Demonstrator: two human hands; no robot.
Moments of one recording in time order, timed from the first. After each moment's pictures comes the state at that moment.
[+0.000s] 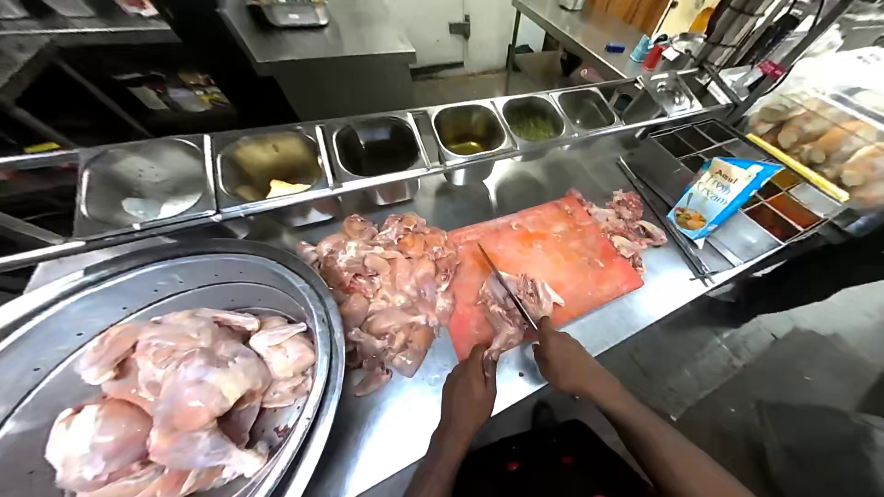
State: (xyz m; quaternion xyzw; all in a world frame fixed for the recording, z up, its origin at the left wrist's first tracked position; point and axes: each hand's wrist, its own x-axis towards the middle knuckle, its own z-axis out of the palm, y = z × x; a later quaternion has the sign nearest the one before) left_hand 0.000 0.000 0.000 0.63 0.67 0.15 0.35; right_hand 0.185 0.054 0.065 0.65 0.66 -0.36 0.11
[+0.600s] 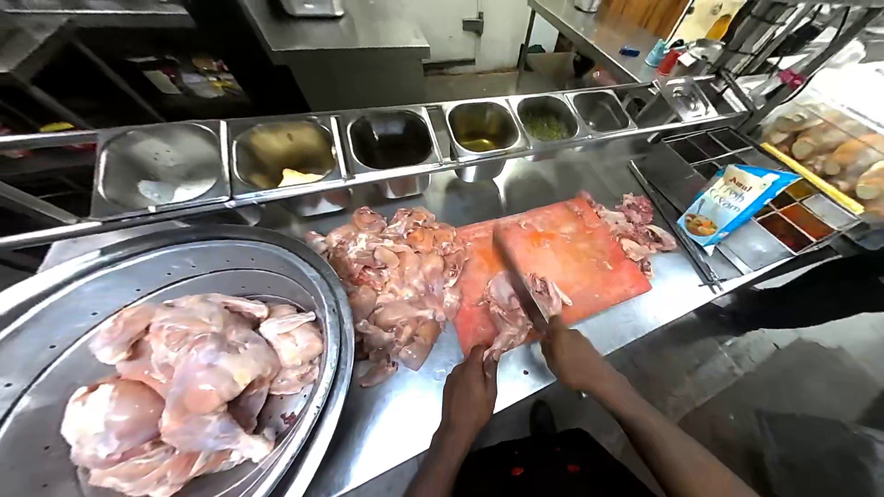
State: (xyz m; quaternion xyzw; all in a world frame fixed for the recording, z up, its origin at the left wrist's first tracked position) left_hand -0.004 -0.011 0.000 0.61 0.68 0.18 0.35; right_hand 0.192 0.043 0.070 0.66 0.69 -0.30 -0.01
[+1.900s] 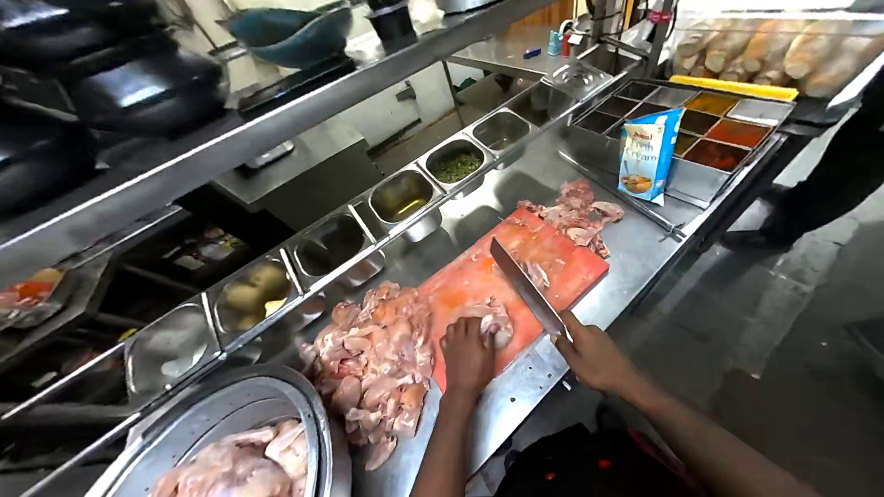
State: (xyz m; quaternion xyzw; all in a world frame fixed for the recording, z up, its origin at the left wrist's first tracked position) left_hand 0.051 0.094 0.014 0.78 0.62 0.11 0.08; right_hand 0.293 0.031 0.059 0.67 0.59 -0.42 -0.15
